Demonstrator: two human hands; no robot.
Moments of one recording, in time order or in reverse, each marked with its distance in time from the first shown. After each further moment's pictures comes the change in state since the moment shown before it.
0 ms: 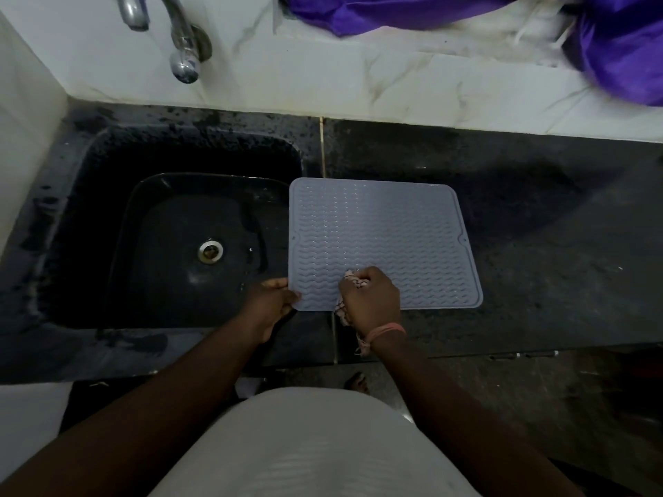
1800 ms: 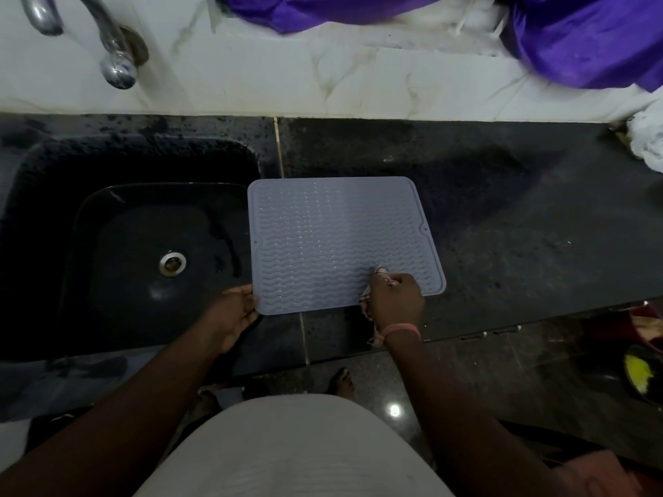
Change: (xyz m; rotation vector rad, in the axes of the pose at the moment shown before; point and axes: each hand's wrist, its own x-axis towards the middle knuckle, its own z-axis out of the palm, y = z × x) left_hand 0.020 -0.005 -0.012 0.076 -0.063 -0.043; right_hand 0.018 0.044 -0.061 0.130 0.348 0.261
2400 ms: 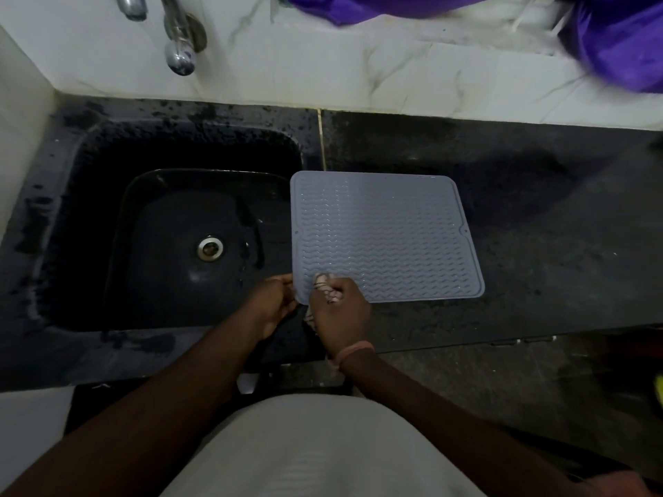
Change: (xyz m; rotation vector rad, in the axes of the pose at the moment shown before) left_hand -0.014 0.009 0.001 0.029 -0.050 -0.023; right_hand -0.112 -0.013 0.094 0.028 -0.284 -0.230
